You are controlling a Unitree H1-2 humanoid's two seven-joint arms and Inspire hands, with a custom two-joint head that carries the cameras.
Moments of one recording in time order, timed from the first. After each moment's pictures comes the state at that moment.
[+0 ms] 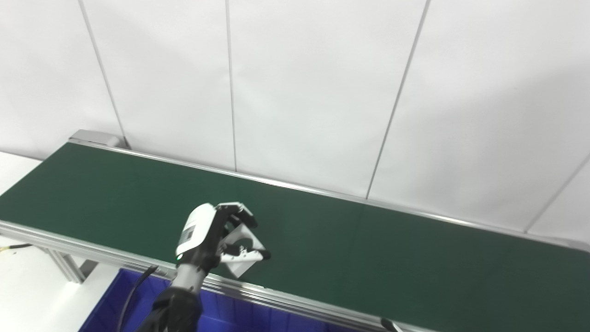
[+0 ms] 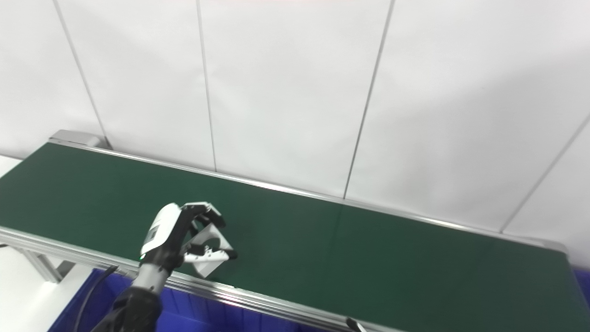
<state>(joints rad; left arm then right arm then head) -0.09 0.21 -0.15 0.00 0.53 0.00 0.19 0.30 -0.14 0.23 -0.22 -0.34 0.03 0.10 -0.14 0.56</state>
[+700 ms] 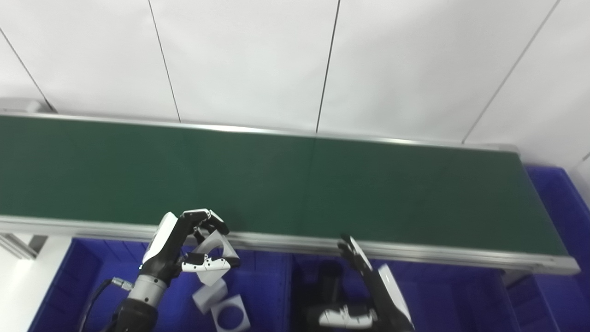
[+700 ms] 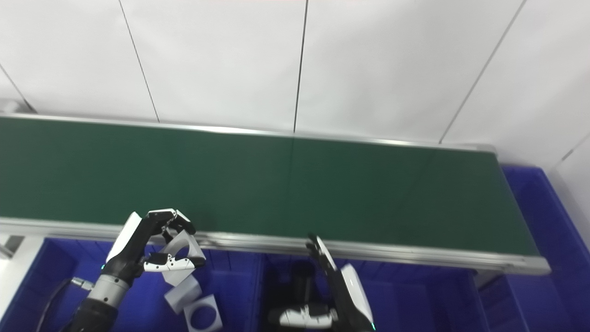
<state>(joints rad) 0.06 0.24 -0.20 0.06 0.37 -0.21 0.00 0.29 -0.05 0.25 -0.20 -0.43 0.03 0.03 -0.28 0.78</state>
